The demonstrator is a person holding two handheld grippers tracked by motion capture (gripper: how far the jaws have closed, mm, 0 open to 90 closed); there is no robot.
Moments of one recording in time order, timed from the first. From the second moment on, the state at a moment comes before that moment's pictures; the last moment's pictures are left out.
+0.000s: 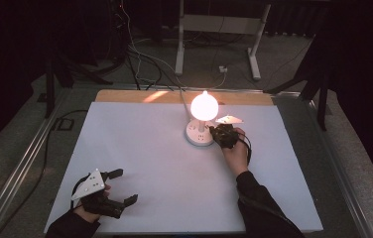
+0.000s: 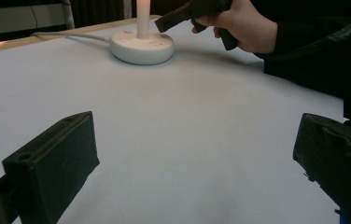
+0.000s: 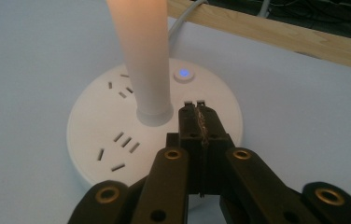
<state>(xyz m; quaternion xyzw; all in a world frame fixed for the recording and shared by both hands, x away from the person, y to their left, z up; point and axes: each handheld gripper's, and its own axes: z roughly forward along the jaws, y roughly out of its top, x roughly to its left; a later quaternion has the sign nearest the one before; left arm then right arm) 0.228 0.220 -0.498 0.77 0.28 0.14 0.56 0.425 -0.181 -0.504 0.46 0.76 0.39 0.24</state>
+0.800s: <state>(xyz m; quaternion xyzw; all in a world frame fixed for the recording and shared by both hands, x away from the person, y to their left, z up) 0.228 0.220 -0.498 0.76 0.28 0.13 0.56 0.424 -0.182 -0.498 0.46 0.76 0.40 0.25</state>
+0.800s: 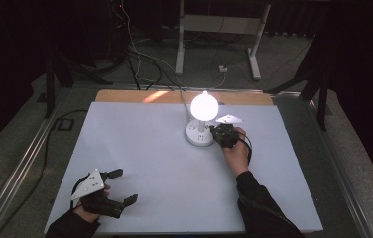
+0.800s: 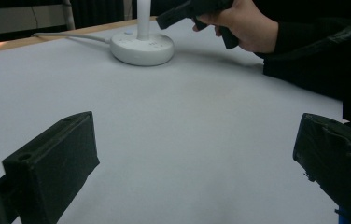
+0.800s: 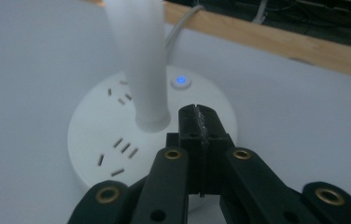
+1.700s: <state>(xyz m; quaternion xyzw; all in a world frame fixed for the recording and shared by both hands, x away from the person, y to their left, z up) 0.228 0.220 -0.498 0.77 0.28 0.13 0.56 0.425 -0.187 -0.491 0.46 0.76 0.40 0.25</state>
